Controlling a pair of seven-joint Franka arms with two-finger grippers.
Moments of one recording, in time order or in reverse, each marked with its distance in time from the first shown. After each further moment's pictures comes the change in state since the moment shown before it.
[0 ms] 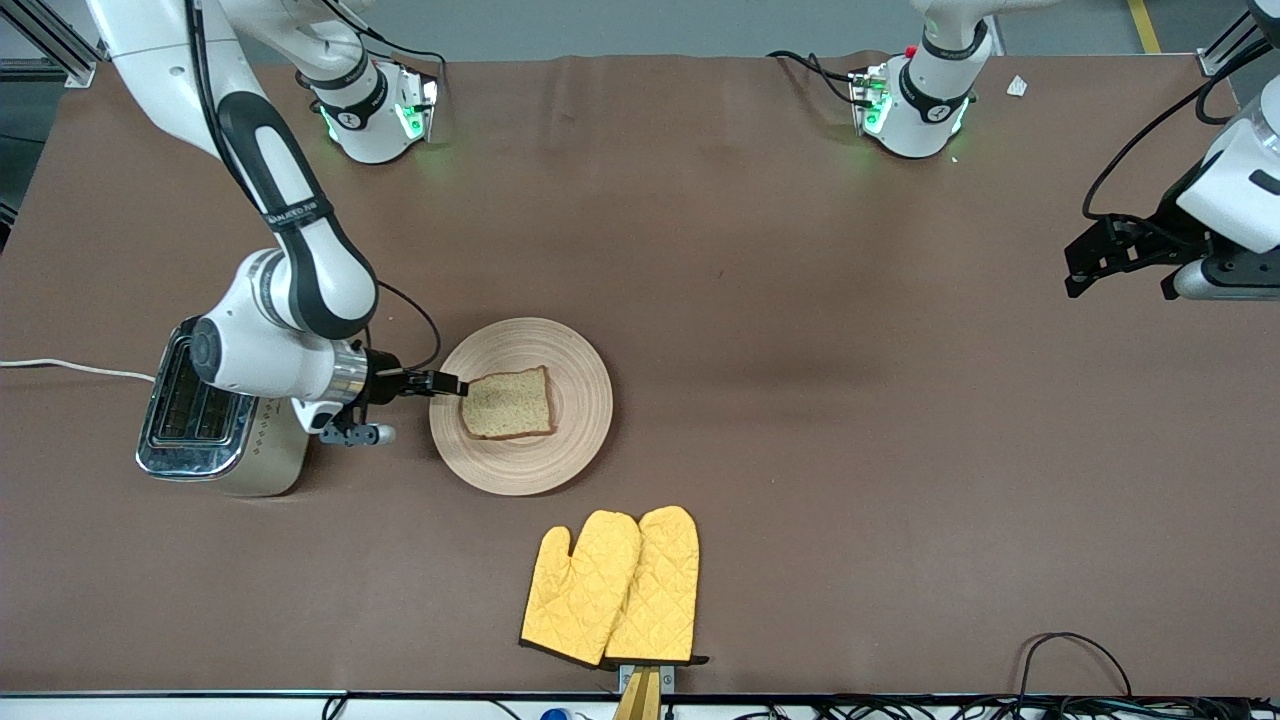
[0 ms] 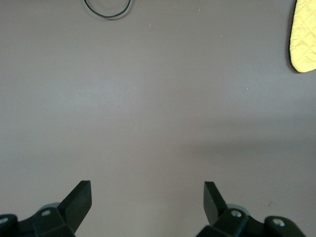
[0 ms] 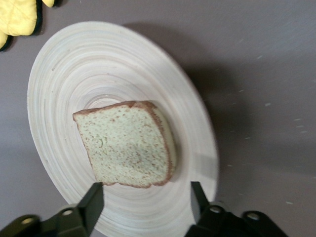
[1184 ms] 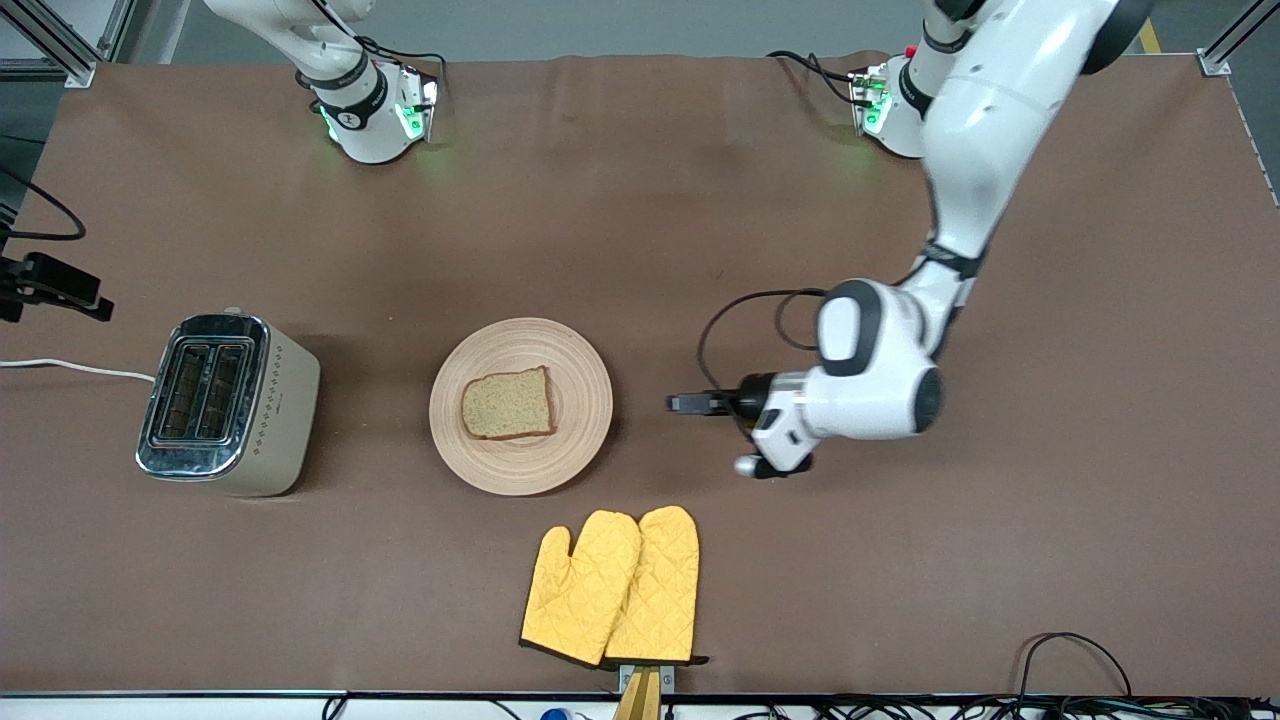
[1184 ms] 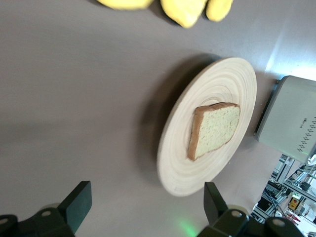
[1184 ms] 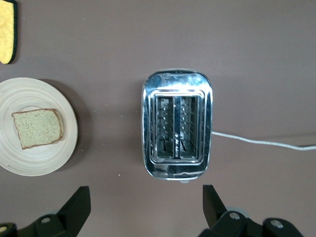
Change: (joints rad) left arm -0.436 0.771 -0.015 0.127 -0.860 0.567 -0.029; right arm -0.205 -0.260 -0.111 0.591 -0.607 -0.737 0.069
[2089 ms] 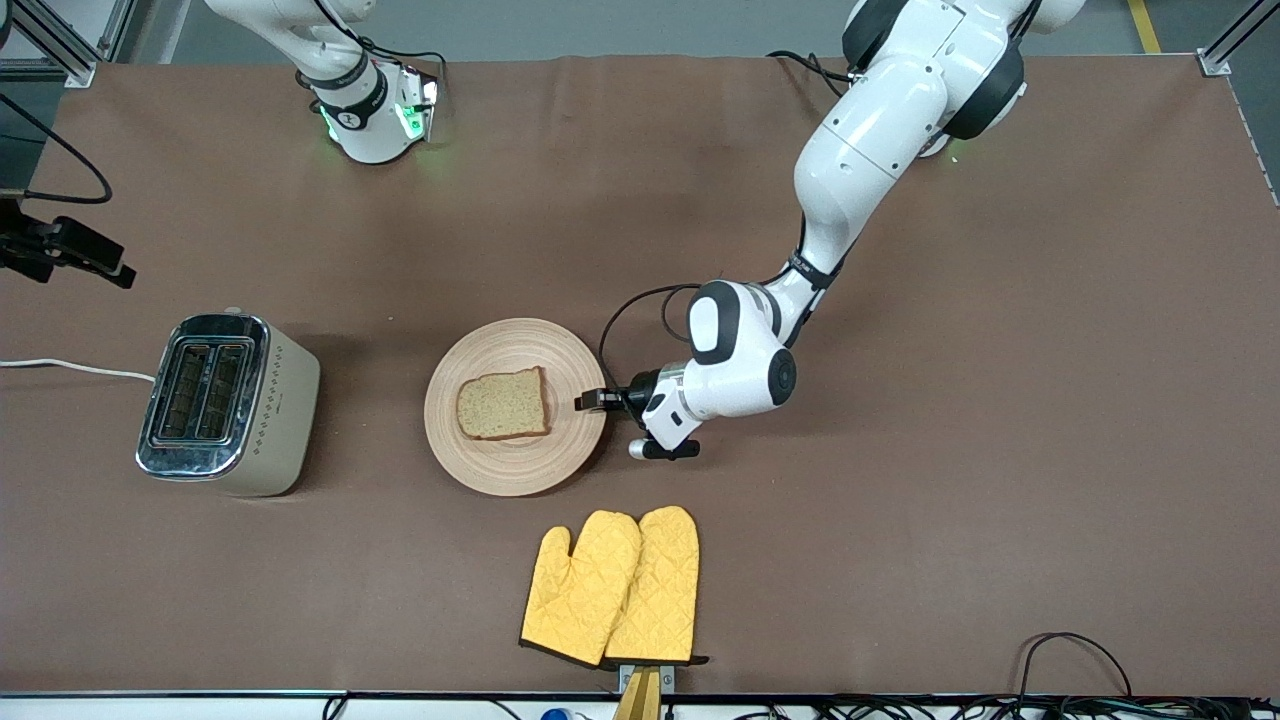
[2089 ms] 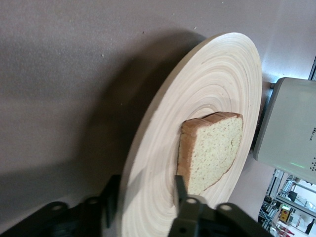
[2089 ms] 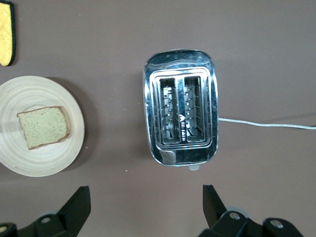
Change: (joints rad) left arm -0.193 0.230 0.002 0.167 -0.195 0.252 0.140; right arm 0.004 -0.191 0.034 -0.282 -0.001 0.129 0.084
